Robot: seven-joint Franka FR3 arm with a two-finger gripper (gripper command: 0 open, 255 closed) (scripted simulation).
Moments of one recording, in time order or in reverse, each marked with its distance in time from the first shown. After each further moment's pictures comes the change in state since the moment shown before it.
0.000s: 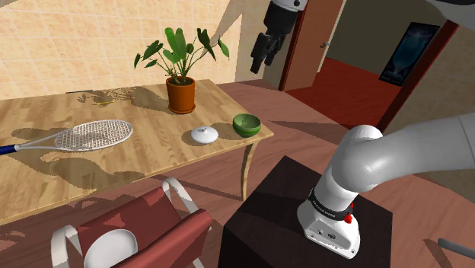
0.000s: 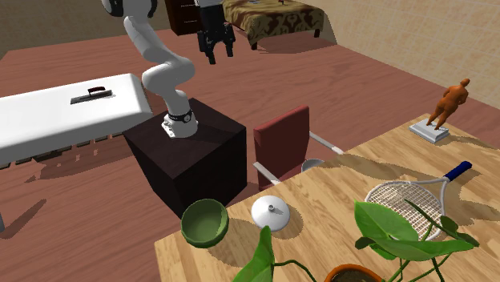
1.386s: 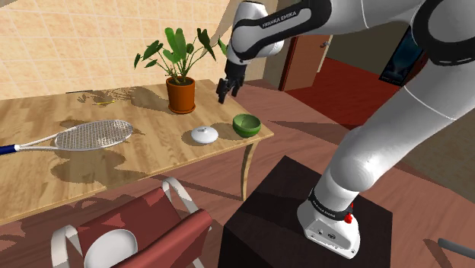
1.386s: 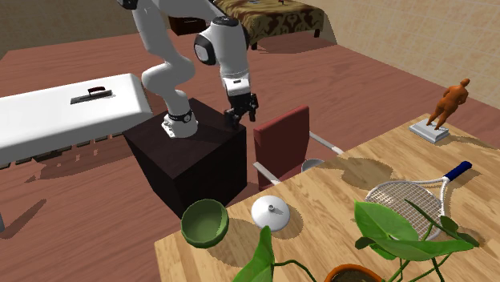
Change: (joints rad) arm -0.039 0.565 -0.106 -0.023 0.018 0.518 -0.116
